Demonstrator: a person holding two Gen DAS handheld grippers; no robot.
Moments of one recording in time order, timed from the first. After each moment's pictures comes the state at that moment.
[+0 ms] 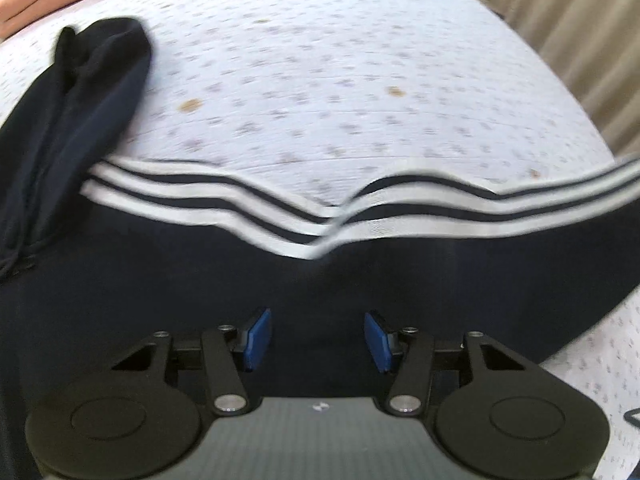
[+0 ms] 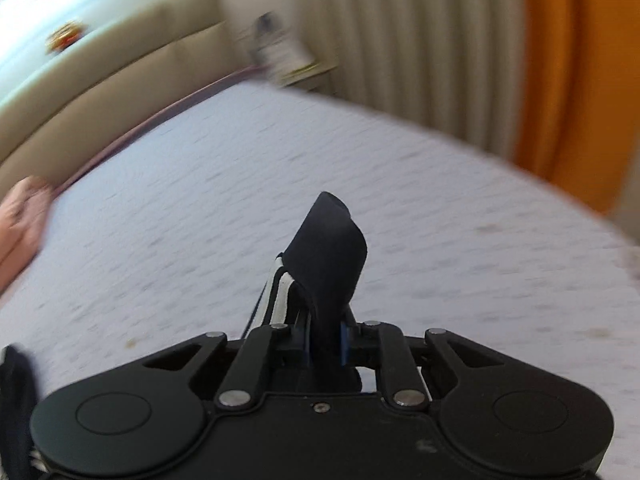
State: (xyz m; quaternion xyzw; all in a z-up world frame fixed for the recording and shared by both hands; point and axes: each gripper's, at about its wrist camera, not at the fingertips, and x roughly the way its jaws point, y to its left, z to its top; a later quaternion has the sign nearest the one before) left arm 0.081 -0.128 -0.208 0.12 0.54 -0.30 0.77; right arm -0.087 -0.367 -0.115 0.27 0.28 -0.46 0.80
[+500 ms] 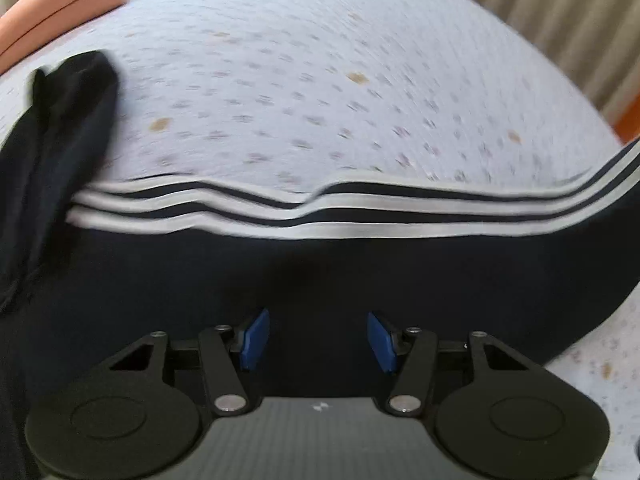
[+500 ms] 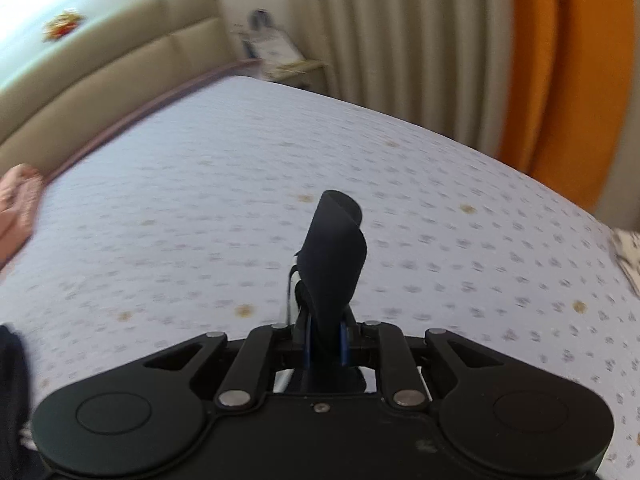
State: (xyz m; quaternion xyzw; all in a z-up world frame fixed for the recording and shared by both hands) left arm 0.060 -0.119 -0.197 0.16 0.52 -0.32 0.78; right arm -0.112 -0.358 -0.118 0.27 0.31 -0.44 0.80
